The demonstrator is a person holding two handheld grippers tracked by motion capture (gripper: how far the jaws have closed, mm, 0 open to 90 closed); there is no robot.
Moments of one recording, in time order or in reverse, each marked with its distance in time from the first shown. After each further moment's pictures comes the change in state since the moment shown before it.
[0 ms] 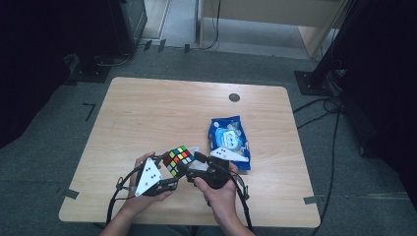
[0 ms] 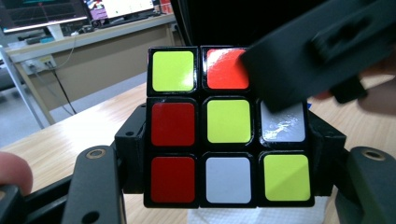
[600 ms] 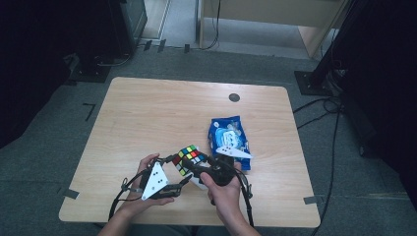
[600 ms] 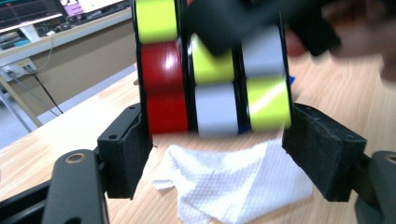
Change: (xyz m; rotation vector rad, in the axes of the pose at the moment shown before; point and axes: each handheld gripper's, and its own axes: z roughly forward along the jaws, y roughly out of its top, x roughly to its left) left arm -0.004 -0.007 0.004 0.069 -0.072 0.106; right arm -0.011 0.009 -0.010 -0.005 0.013 0.043
